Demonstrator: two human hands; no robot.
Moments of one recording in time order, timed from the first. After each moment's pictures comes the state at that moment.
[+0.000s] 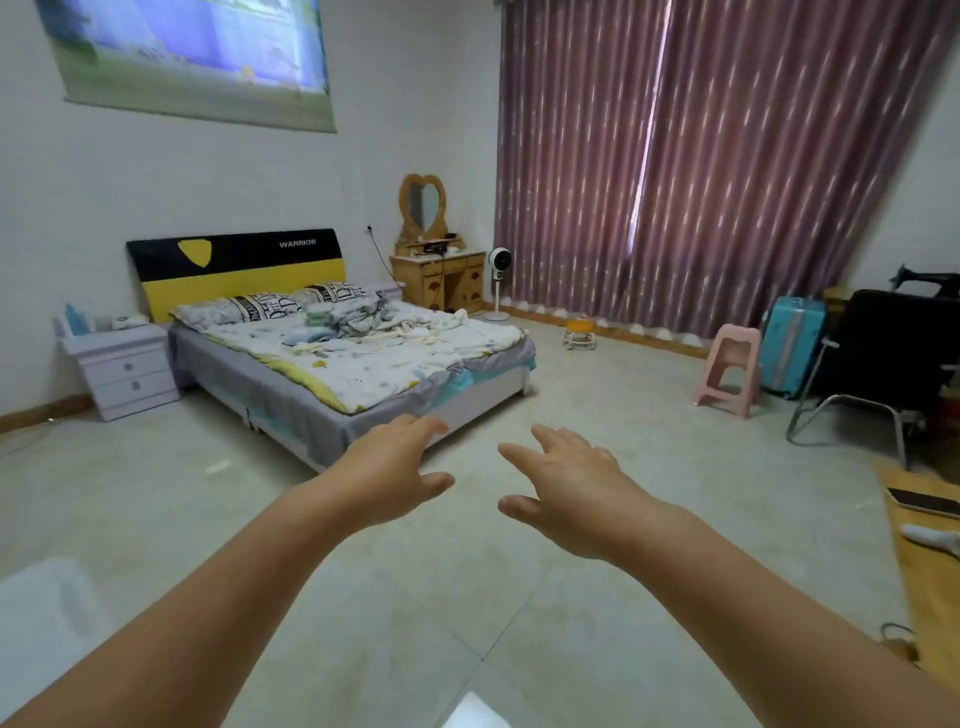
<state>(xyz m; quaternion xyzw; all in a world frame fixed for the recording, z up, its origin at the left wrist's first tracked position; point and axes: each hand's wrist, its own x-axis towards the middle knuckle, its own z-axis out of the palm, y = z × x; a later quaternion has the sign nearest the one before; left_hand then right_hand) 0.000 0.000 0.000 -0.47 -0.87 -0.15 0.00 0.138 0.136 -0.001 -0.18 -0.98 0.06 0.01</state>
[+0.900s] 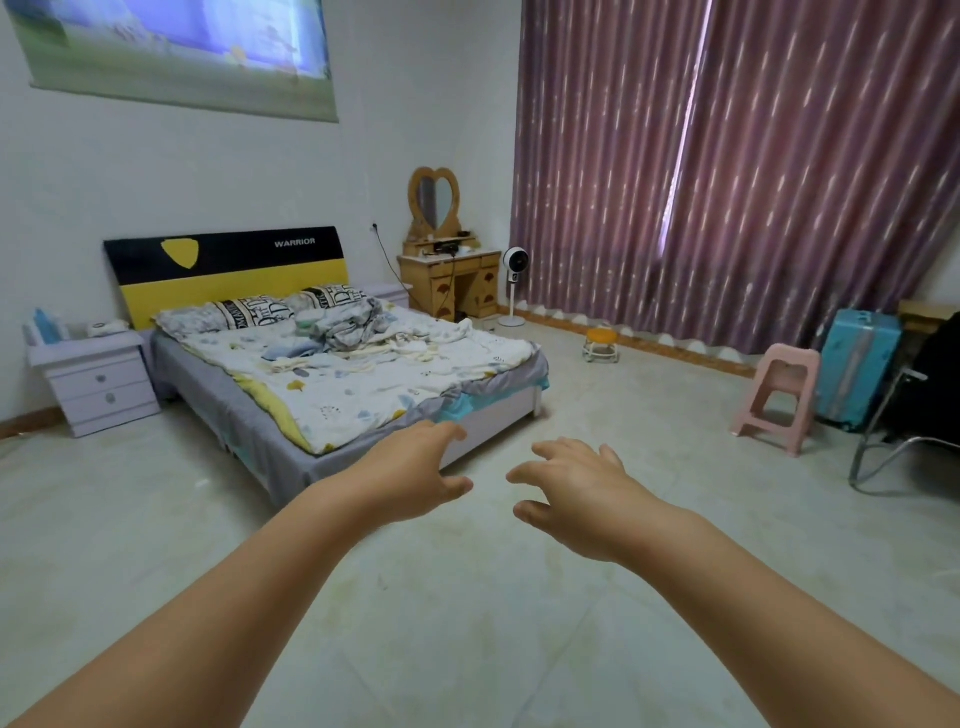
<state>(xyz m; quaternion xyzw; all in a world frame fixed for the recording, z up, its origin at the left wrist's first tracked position) -0.210 0.284 -0.008 -0.44 -0.89 -0.14 -0.01 -0.073 0.416 -0.006 -0.14 -0.99 0.04 0.01</state>
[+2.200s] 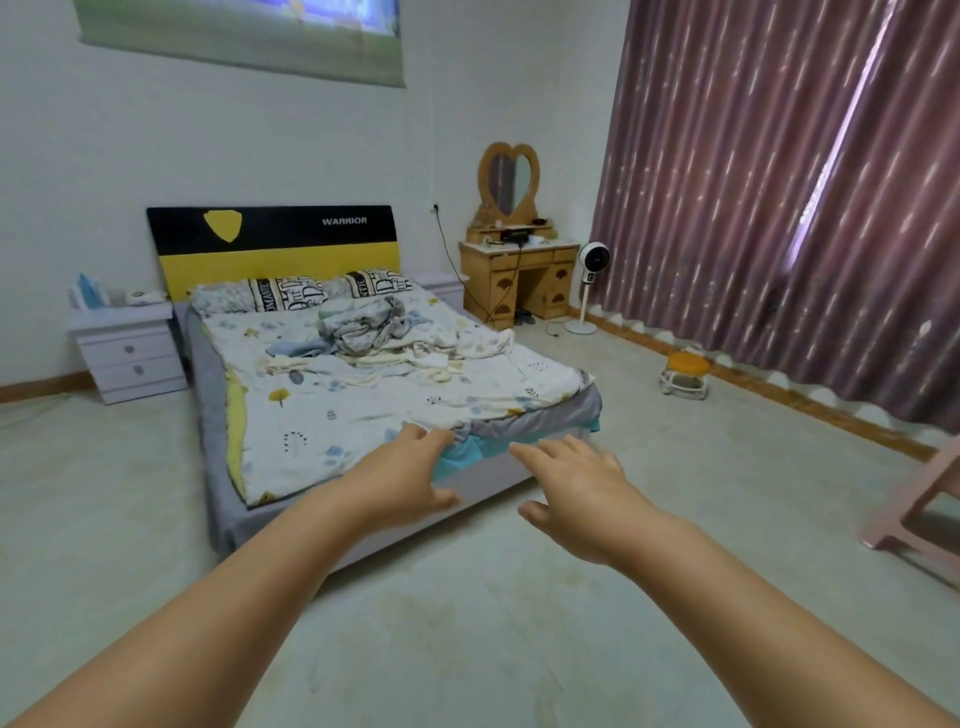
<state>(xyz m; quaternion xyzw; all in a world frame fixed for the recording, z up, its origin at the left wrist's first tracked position) -0.497 0.677 -0.035 -0.32 -0.93 -0.13 -0.05 -0.407 0.846 -0.036 -0.05 -1.00 0.03 0.00</state>
